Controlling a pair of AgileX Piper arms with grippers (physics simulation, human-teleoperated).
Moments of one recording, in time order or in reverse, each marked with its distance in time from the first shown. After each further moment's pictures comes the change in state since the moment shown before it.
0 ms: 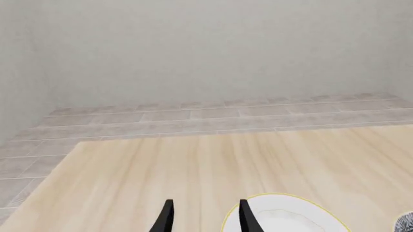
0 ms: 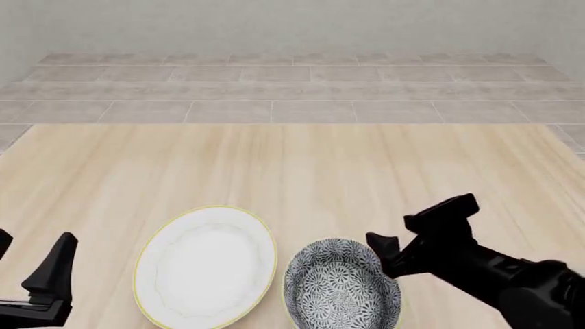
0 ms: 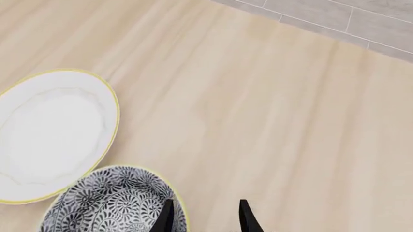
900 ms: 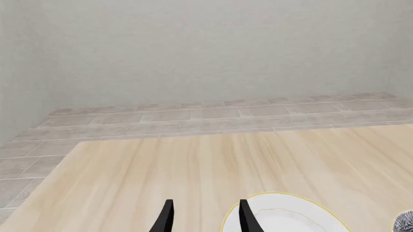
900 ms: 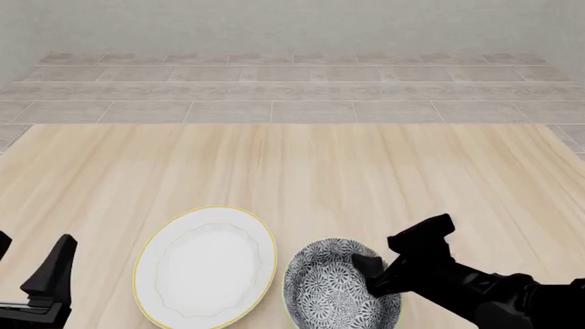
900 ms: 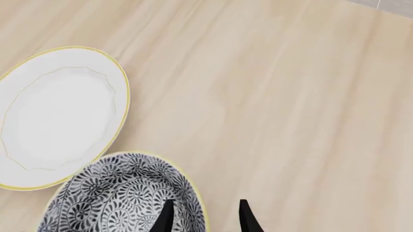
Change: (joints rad) left arm -0.002 -0.027 0.000 0.026 0.001; right arm 0.072 0.170 0.050 -0.161 0.064
